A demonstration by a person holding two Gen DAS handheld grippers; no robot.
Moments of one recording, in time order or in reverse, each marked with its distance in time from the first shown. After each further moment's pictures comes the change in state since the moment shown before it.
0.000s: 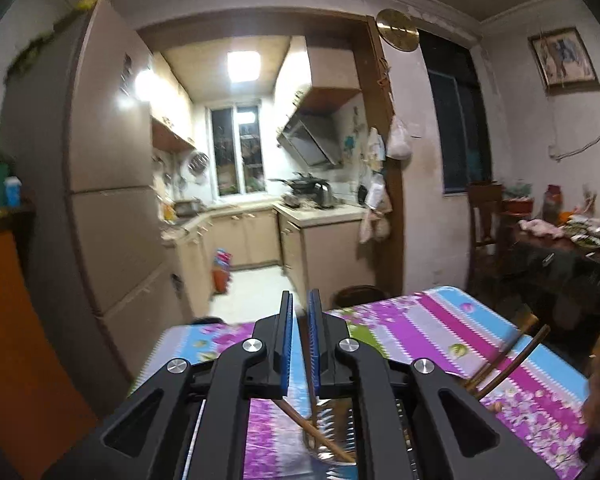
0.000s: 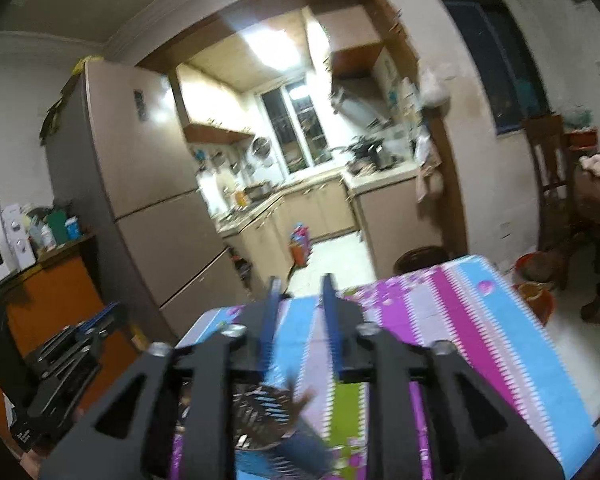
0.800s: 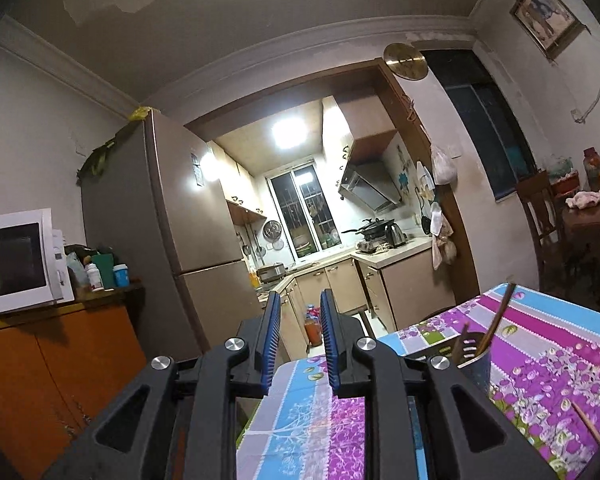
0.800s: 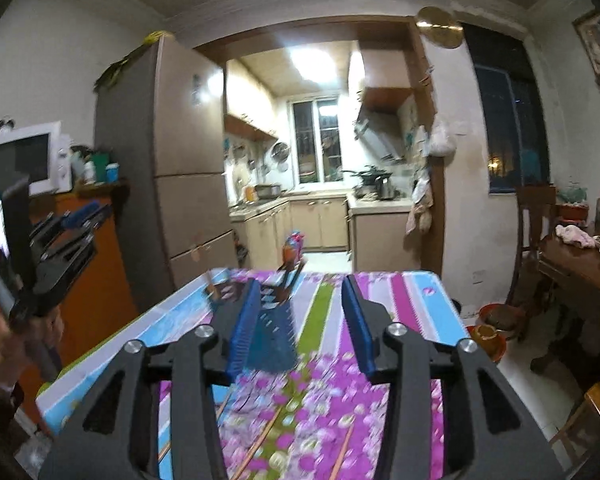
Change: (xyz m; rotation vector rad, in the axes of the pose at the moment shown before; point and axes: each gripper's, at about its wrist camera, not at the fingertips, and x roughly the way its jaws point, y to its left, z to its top) left arm -0.176 -0.031 -0.021 0.203 -0.199 0.295; right arm -0.182 0.023 -0.075 -0.267 -0.009 0.022
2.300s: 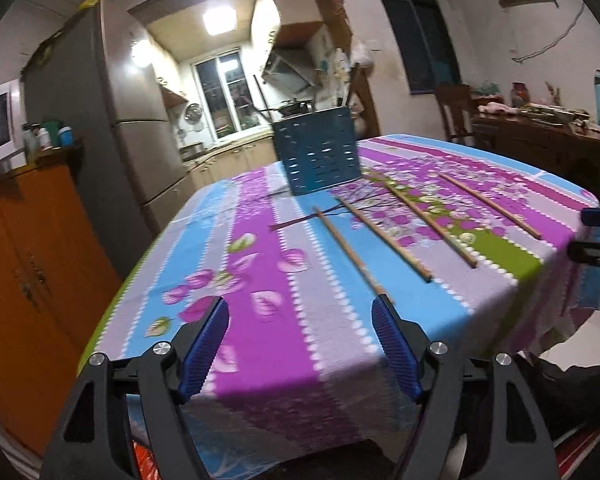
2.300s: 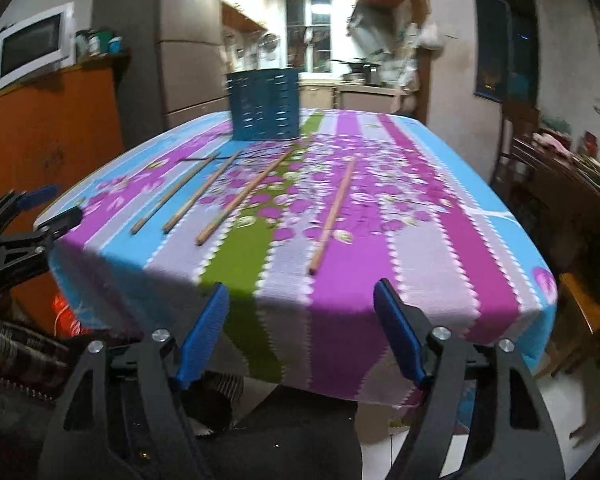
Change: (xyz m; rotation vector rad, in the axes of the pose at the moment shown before) left arm -0.193 -0.016 -0.188 -0.017 0.428 -0.336; right arm -0.103 0.052 -0.207 -0.039 0.395 -0.081
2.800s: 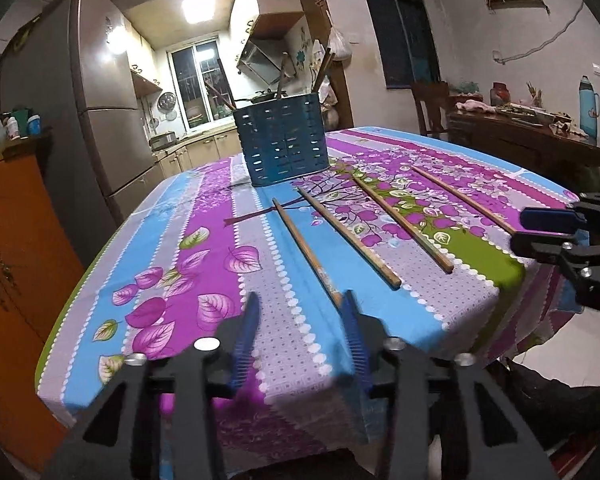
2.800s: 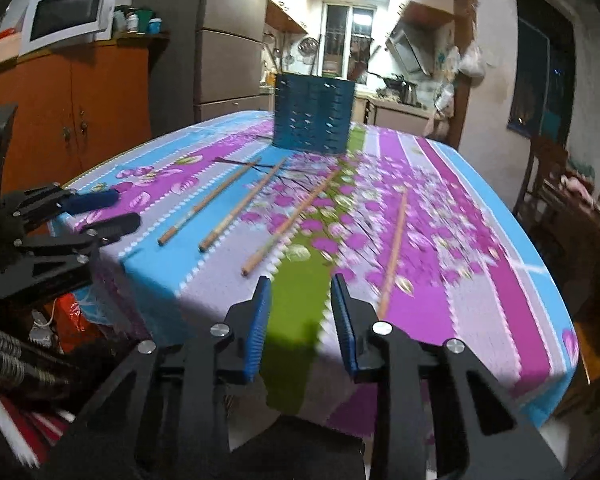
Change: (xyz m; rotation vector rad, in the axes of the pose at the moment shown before) left arm 0.030 -0.019 0.006 -0.009 0.039 -0.107; right arm 0.021 0.045 0.021 -0.140 -0.034 0.039
